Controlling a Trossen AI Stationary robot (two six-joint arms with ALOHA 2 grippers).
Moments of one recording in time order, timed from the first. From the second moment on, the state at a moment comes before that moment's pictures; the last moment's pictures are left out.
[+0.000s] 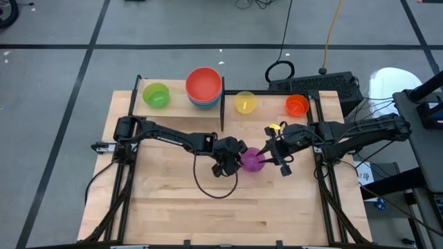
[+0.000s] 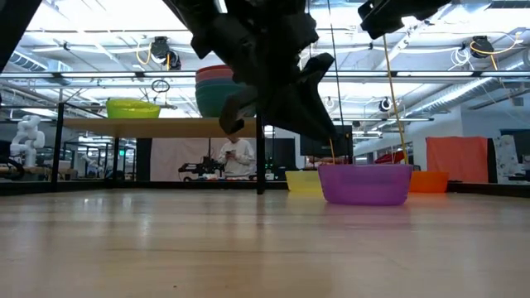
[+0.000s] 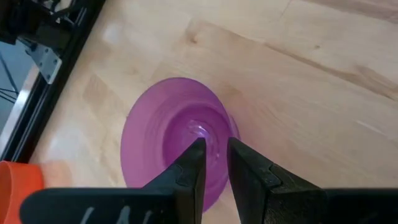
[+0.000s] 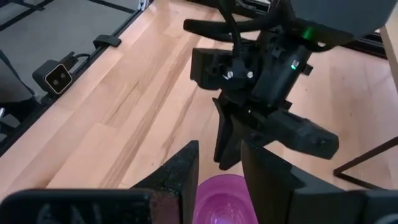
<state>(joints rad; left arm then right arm) -0.04 1.98 1.36 -0.16 0.14 1.00 0.11 1.02 0.85 -0.41 -0.13 -0.18</state>
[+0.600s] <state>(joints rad) -0.04 2.03 1.36 -0.16 0.15 1.01 0.11 0.95 0.85 -0.41 -0.13 -0.20</state>
